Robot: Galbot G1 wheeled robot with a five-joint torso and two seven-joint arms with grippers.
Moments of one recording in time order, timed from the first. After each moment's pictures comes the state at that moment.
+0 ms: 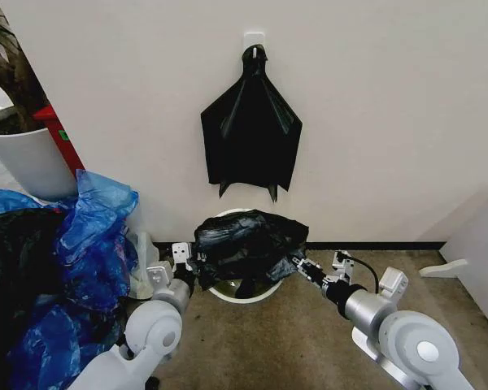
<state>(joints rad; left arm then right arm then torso) 1.20 -1.07 -0.14 -2.07 -0.83 0.31 -0.52 -1.40 1.02 0.40 2.33 1.57 -0.39 0.59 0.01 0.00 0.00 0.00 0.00</state>
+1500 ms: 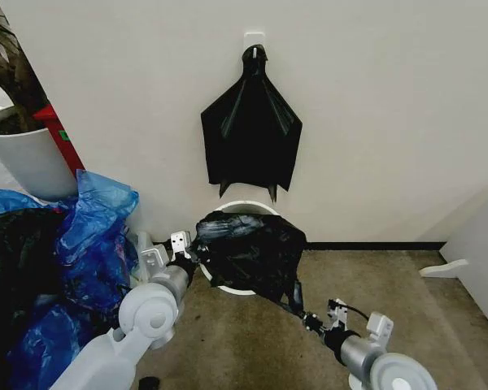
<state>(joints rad) 1.12 -1.03 -0.16 -2.12 -1.13 0.39 -0.64 -1.59 1.09 0.36 2.12 1.30 -0.45 0.38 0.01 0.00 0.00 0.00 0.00</state>
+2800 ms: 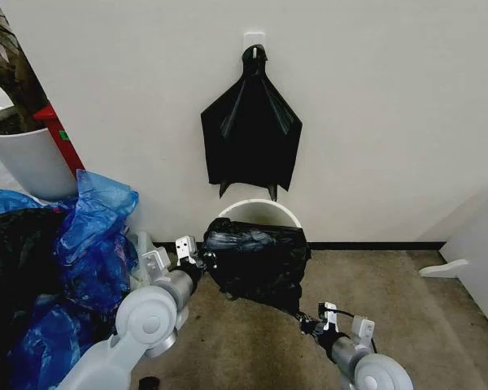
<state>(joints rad) 1.14 -1.04 -0.17 -2.19 -1.27 0.42 -0.71 -1.53 1.13 0.33 1.94 0.98 -0.42 0.16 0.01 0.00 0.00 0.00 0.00</state>
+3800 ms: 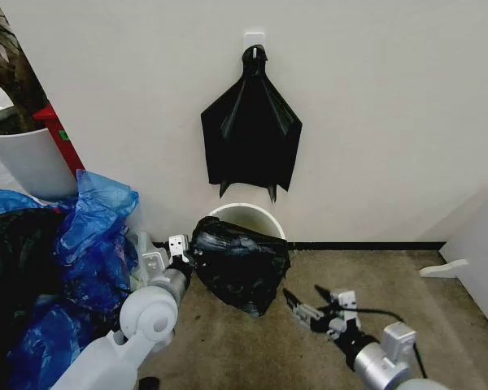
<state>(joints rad) 1.14 -1.02 -0.13 -2.09 -0.94 0.42 -0.61 -1.73 0.99 0.42 2.48 0.66 -0.35 0.13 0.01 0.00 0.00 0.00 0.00</state>
